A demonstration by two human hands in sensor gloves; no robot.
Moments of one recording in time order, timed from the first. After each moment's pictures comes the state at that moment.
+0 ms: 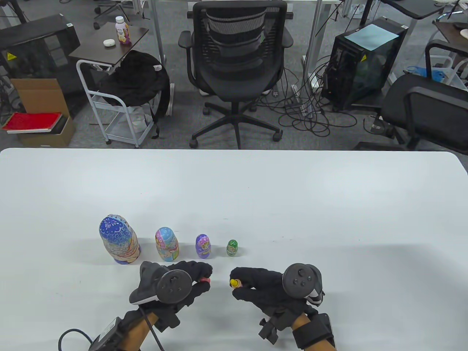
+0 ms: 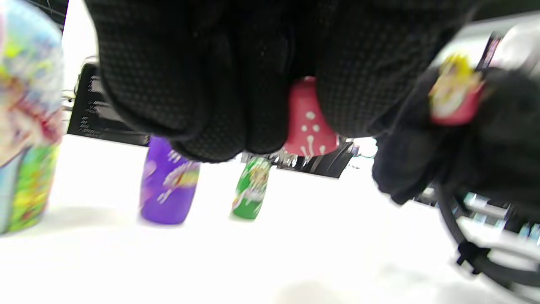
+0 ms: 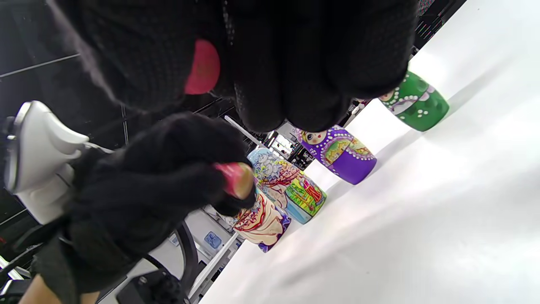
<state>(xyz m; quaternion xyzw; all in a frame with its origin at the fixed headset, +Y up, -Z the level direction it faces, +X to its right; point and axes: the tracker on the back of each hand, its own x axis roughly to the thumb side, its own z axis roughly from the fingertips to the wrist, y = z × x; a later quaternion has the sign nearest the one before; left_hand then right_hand) -0.161 -0.706 -0.296 0.03 -0.31 0.11 0.95 0.098 -0.739 -0.305 0.32 0.01 0.82 0.48</state>
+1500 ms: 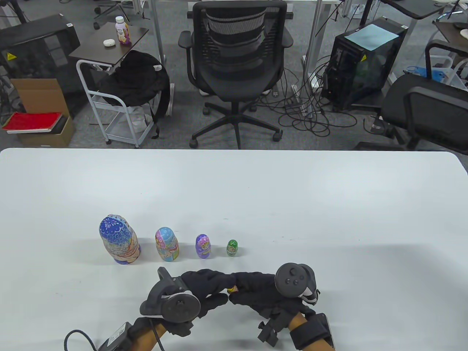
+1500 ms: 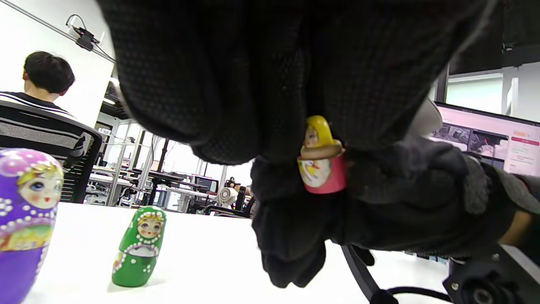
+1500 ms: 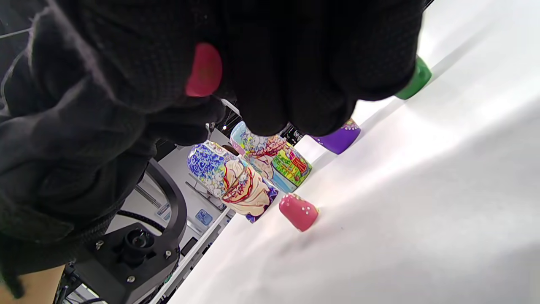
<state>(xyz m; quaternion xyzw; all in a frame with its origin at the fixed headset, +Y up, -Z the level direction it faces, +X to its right) -0.128 -0.688 -0.264 0.14 -0.42 0.15 0.88 0.085 -0.744 -0.302 0.33 0.05 0.83 0.45</state>
